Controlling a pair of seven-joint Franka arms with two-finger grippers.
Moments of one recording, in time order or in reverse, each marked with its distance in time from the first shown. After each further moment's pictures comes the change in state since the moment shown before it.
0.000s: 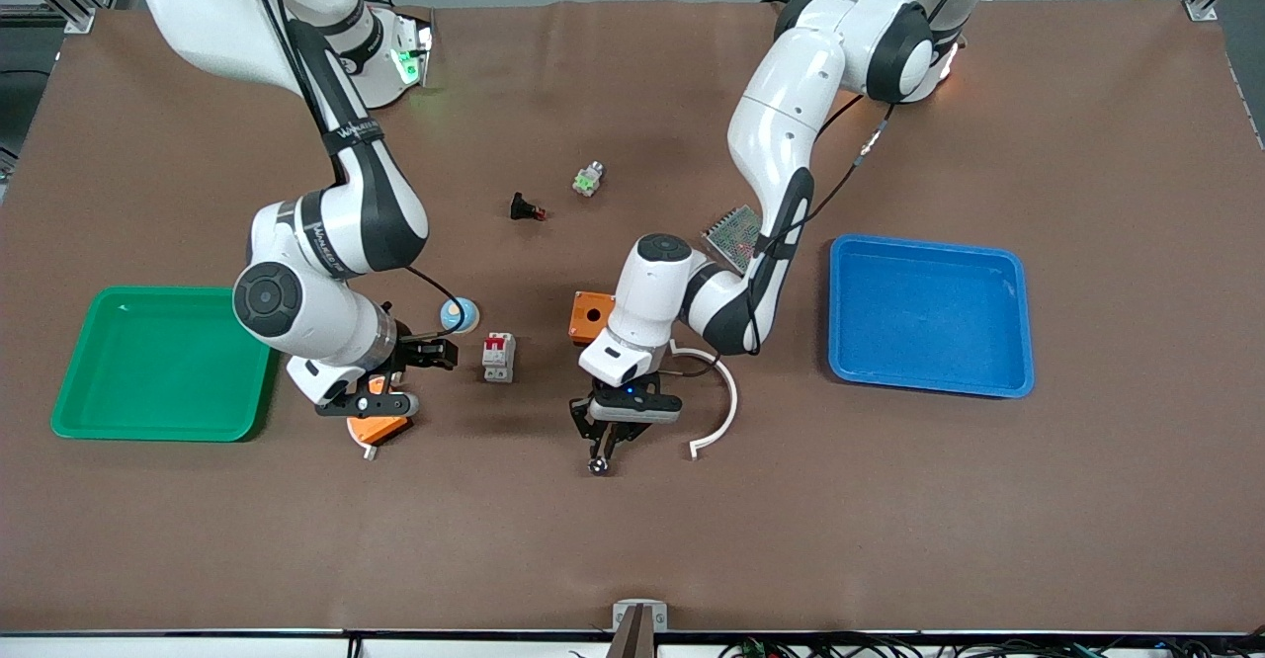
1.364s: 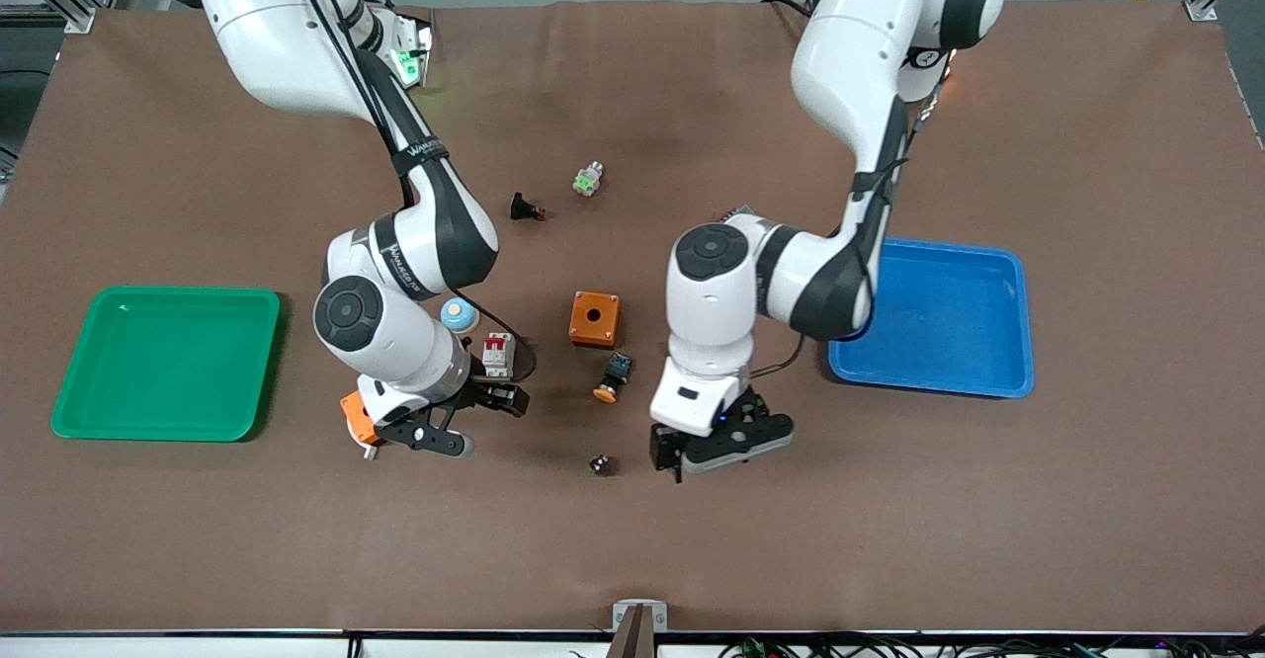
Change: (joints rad) left arm 0.105 -0.348 0.035 -0.036 -0.017 -0.680 0.110; right arm 0.088 0.190 0.014 0.298 0.041 0.059 0.338
